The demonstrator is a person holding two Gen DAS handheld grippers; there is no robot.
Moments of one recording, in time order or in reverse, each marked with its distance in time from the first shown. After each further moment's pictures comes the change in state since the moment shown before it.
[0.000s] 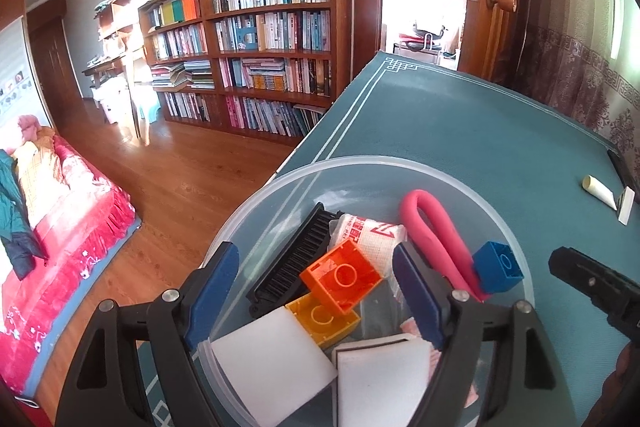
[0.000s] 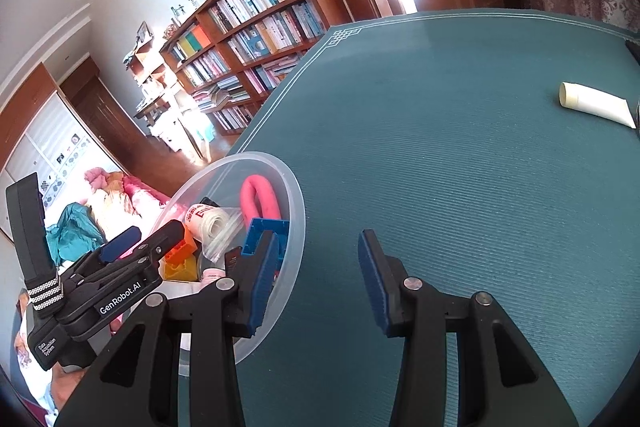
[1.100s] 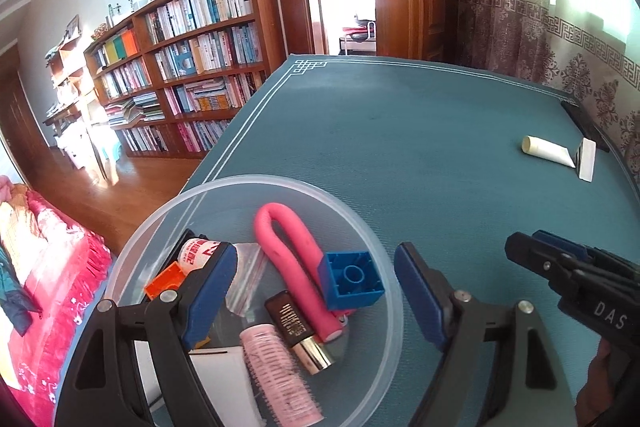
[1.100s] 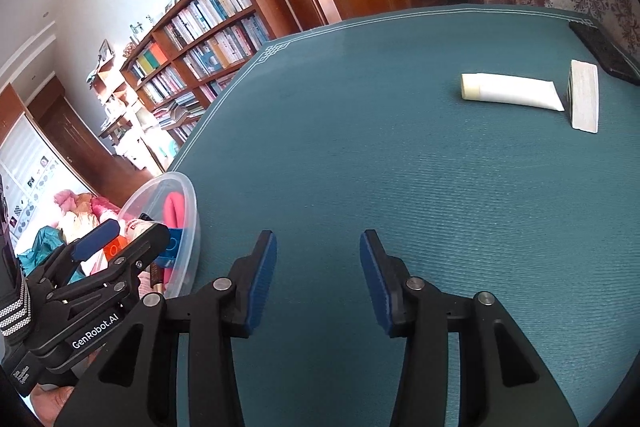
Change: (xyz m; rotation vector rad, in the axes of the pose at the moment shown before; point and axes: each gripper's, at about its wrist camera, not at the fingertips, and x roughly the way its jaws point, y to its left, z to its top) left arm -0.014 -0.104 0.004 0.182 -0.010 -0.094; right arm -0.031 -0.074 0.004 0.073 -0.033 -0.135
